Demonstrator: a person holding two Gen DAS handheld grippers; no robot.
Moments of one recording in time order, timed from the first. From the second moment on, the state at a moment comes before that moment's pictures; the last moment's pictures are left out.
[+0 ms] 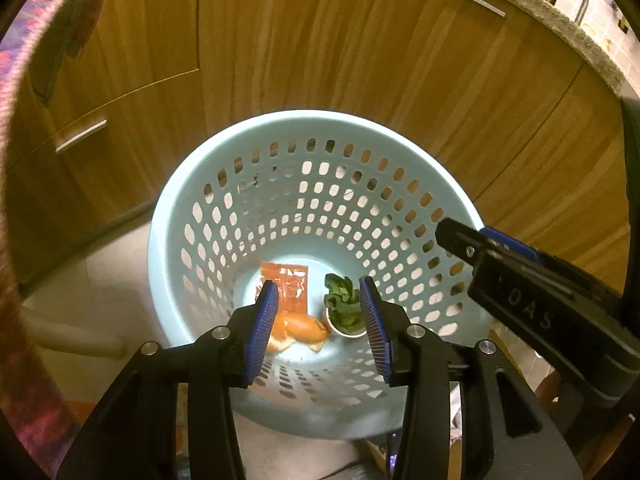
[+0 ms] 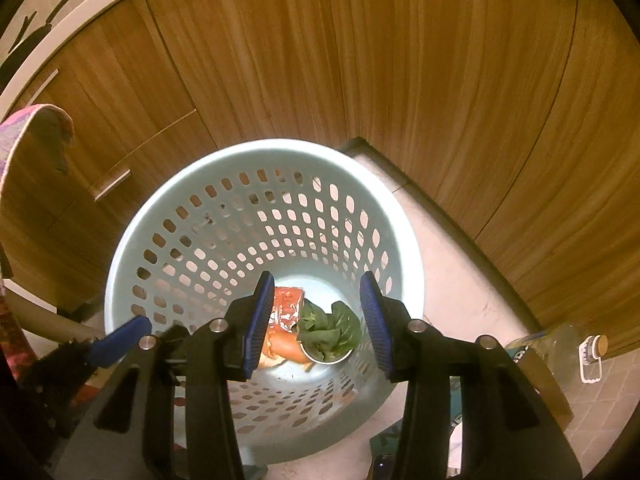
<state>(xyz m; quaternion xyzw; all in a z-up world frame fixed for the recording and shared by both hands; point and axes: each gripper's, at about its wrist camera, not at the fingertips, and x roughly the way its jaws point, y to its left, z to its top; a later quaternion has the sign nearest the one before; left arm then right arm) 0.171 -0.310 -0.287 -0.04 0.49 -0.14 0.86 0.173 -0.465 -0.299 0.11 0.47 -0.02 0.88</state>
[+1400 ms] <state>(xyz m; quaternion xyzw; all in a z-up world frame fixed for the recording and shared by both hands) 0.060 -0.141 -0.034 -0.14 0.27 -0.10 0.95 0.135 -0.318 -0.033 0.05 0.29 0.04 0.95</state>
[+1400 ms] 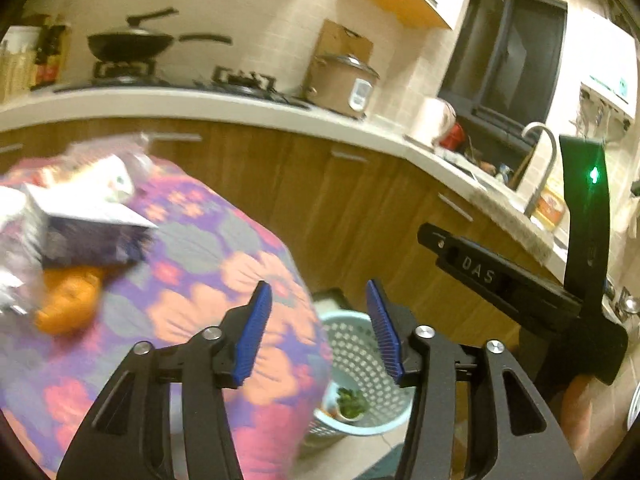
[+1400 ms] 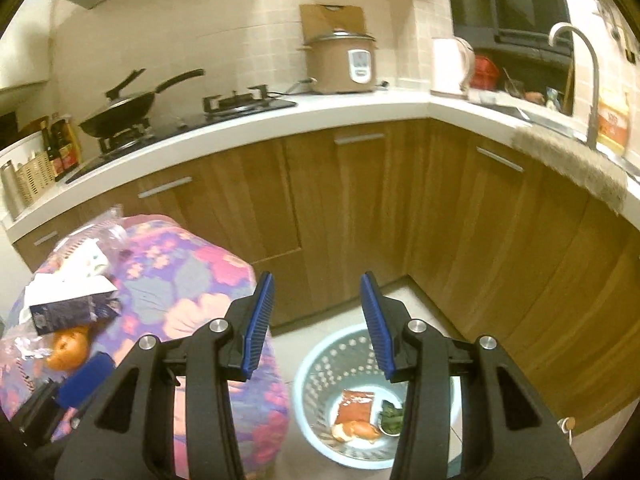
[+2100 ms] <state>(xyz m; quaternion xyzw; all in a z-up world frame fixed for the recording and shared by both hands) 0.014 0.088 0.034 -0.10 0.22 0.05 0.97 0.142 -0.163 -0.015 0.03 0.29 0.18 0.94</state>
